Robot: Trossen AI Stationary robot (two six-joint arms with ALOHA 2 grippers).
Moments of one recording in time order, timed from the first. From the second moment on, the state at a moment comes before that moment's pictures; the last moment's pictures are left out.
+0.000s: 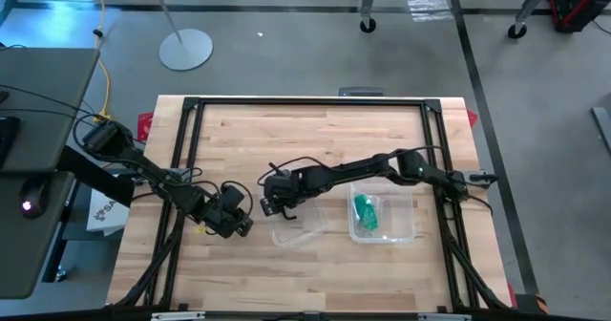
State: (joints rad) left arm -0.56 1.31 0.47 -0.30 -0.40 -1.44; right arm 0.08 2.39 1.93 -0.64 0.00 1.14
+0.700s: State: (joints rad) left arm -0.56 1.35 0.47 -0.29 -0.39 -1.44; right arm 0.14 2.41 2.00 -0.60 -0.03 1.10
